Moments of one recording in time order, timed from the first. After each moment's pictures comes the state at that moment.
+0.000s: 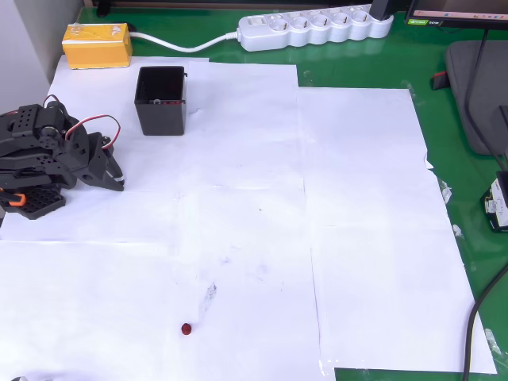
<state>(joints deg) -0.2 -7.5 1.1 76.2 -87.6</state>
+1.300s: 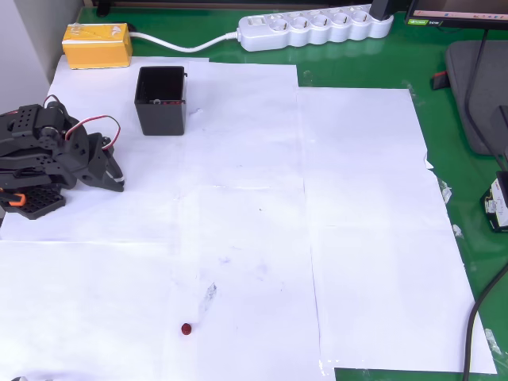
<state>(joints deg) 2.6 -0.9 1.1 65.0 -87.8</state>
